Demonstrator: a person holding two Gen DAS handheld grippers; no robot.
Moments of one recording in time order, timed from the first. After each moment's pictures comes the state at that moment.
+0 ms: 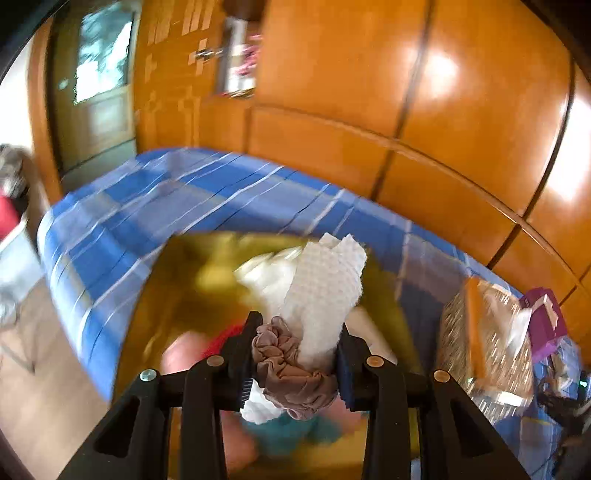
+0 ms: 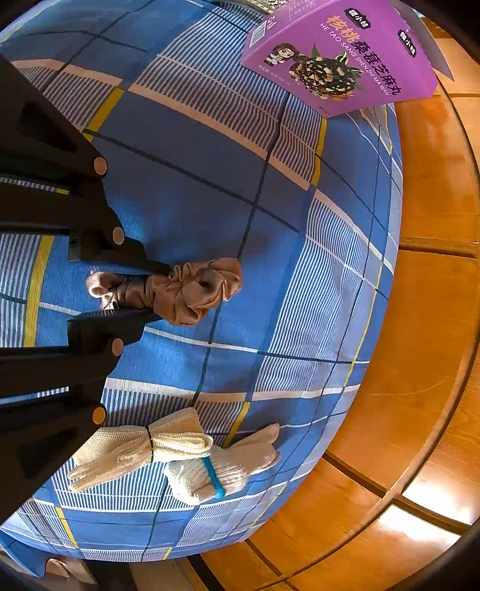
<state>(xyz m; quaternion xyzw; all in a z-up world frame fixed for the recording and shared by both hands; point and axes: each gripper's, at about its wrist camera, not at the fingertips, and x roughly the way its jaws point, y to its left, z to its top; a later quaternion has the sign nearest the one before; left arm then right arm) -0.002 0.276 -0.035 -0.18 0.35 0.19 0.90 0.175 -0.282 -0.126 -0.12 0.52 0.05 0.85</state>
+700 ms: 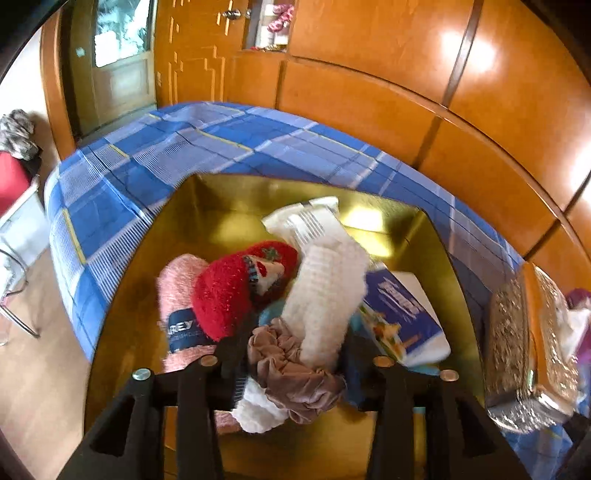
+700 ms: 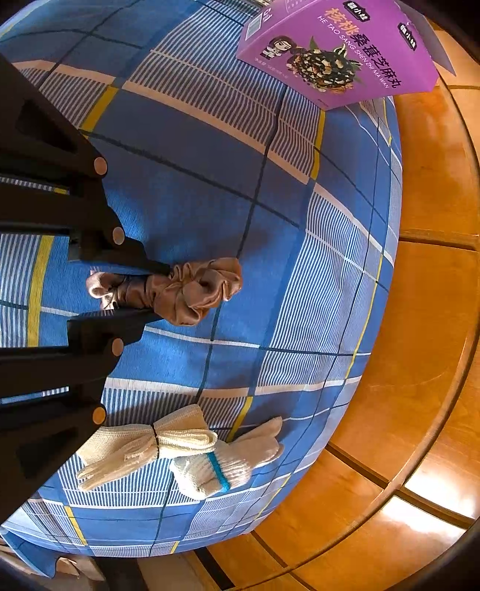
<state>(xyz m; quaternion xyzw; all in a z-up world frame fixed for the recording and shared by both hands) 0.031 0.294 -0.089 -0.21 0.40 0.23 0.86 0.174 -0.280 -0.126 -0.12 0.51 0.03 0.85</state>
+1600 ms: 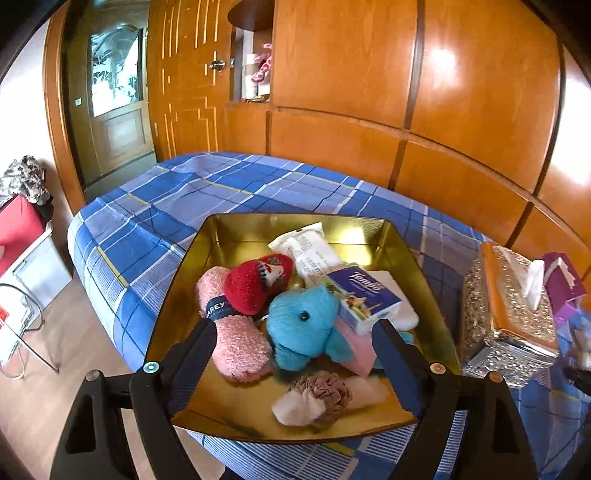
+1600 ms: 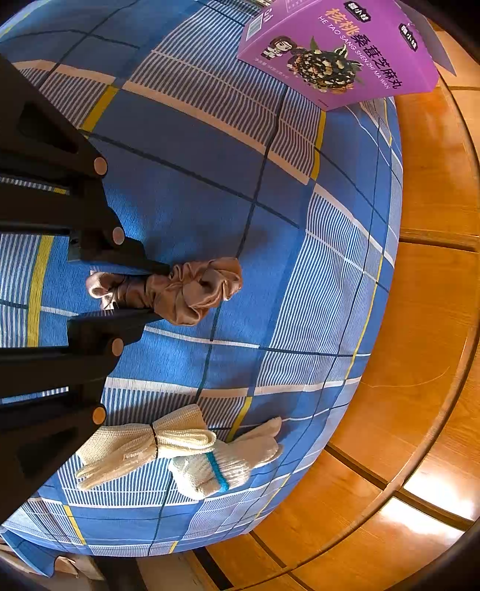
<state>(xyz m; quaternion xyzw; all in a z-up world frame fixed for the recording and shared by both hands) -0.032 0.246 -0.047 -0.13 0.34 0.23 0.90 0.174 -0.280 -0.126 -0.12 0.51 0.03 0.85</state>
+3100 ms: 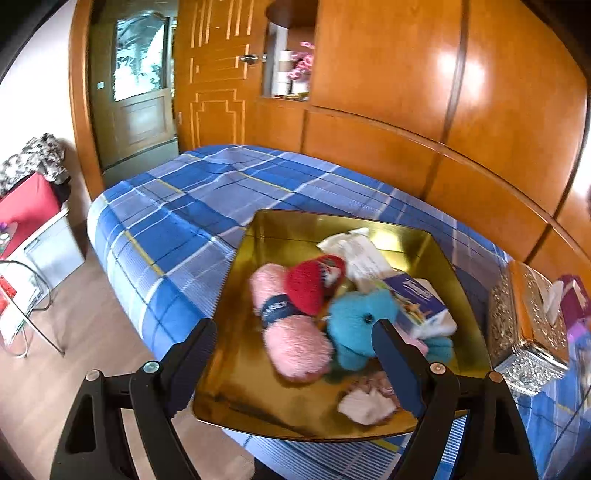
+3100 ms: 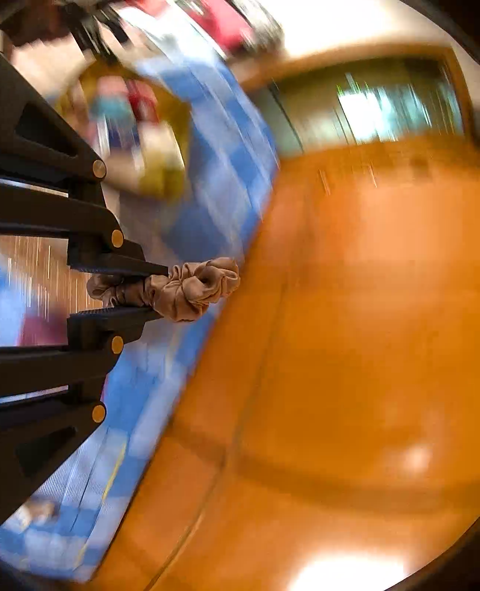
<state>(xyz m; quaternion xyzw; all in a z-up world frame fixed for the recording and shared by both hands) -0.061 0.296 -0.049 -0.17 0.33 0.27 0.89 0.169 -0.002 0.091 -0.11 0.35 0.32 0.88</state>
